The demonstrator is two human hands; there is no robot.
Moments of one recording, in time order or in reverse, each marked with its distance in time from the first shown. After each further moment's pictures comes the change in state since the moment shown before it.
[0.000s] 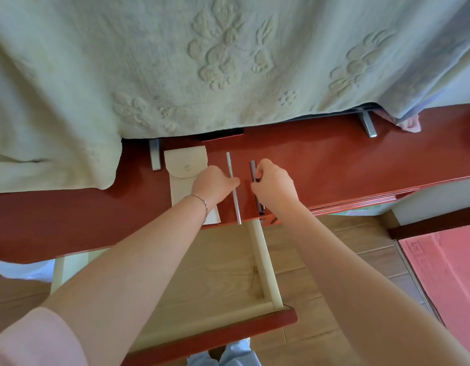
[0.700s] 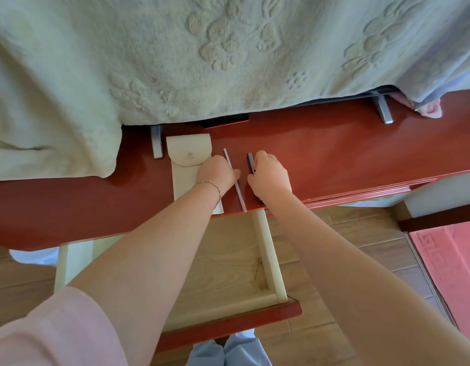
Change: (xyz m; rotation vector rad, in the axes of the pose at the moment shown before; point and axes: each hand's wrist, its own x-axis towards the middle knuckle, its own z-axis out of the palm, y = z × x) left_hand 0.020 -0.003 0.016 0.214 0.026 -0.098; right_hand 0.022 0.006 0.033 -0.102 0.009 -0.010
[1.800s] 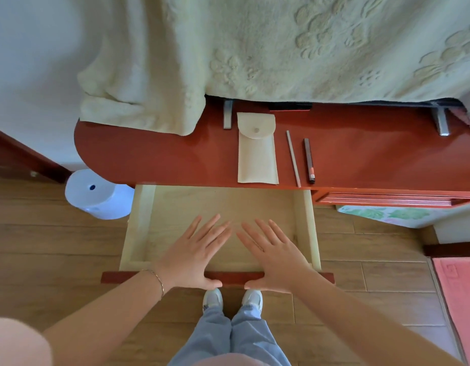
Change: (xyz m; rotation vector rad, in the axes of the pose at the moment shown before) left_hand -0.179 -0.241 0.036 0.619 0.015 0.766; right_hand -0.175 0.028 0.103 -0.625 -0.227 -0.910
